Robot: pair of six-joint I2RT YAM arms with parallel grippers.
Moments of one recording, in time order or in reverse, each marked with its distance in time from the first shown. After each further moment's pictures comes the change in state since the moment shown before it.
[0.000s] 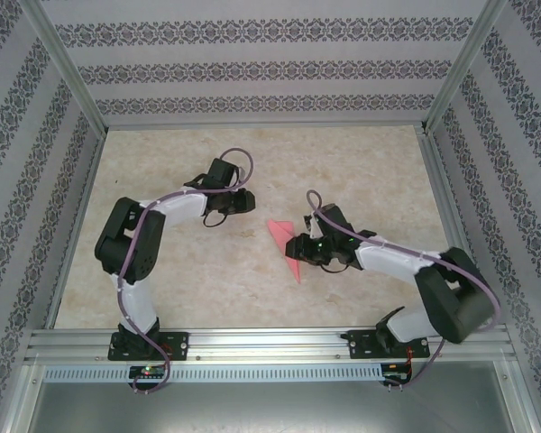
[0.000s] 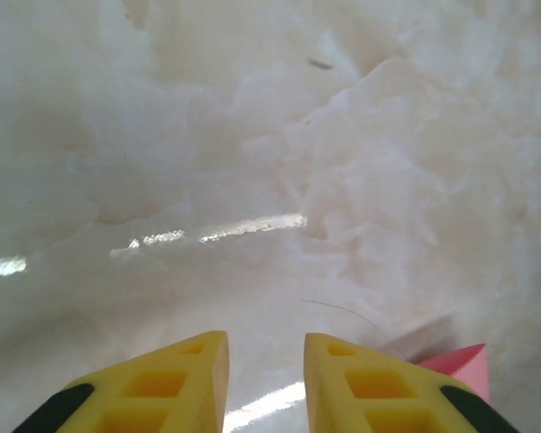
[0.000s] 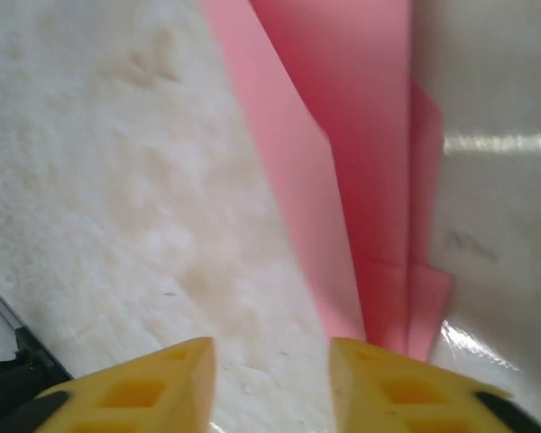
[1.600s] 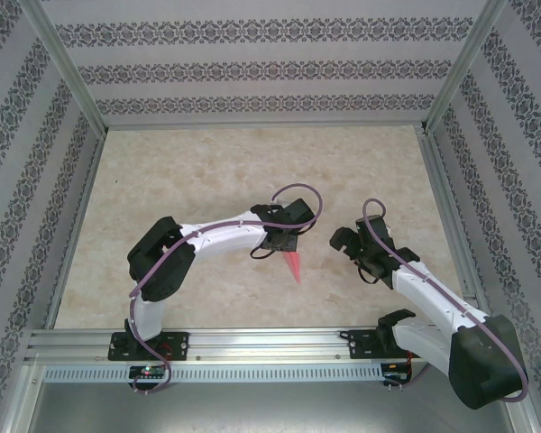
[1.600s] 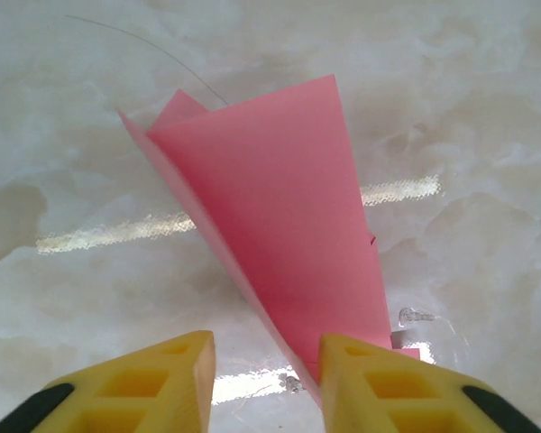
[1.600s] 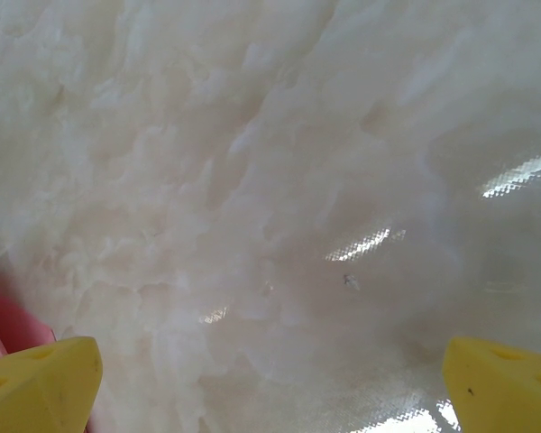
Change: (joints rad) left arm -0.523 0.089 0.252 -0.473 -0.515 -0.285; right arm -0.249 -0.365 -0.176 -0.262 0.480 0.112
